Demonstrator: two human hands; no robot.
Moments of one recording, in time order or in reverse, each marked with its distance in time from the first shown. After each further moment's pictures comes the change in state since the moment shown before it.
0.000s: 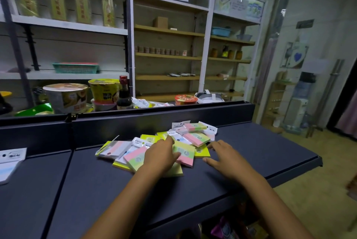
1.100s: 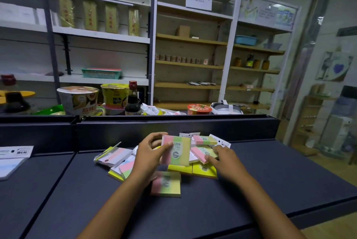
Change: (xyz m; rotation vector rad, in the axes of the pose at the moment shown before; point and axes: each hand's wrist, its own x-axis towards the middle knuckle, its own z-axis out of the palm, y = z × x) left_hand 0.026 -0.013 0.007 -1.330 0.318 -0.160; right_hand 0.092 0.031 0.029 0.188 0.028 0.036
